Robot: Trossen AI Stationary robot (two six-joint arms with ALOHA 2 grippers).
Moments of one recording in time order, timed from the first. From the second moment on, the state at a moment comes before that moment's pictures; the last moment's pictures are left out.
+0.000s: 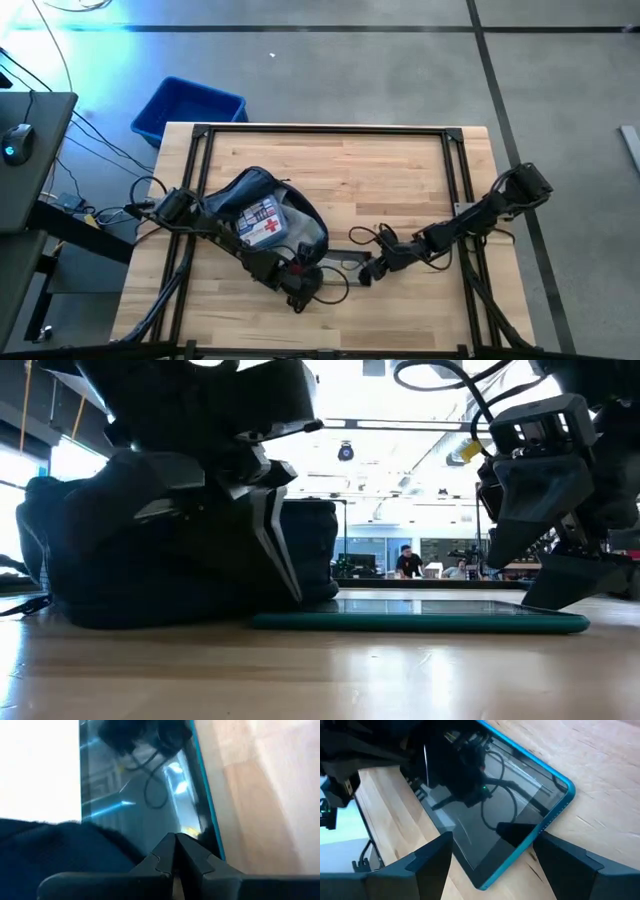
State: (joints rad) left arm -0.48 2.04 1.21 -0.24 -0.41 -0.09; right arm 0.44 1.61 0.53 0.26 0.14 1.41
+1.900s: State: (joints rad) left arm -0.51 1.98 1.13 -0.26 -0.41 -0.39; right arm 0.44 1.62 0.52 0.39 0.19 1.28
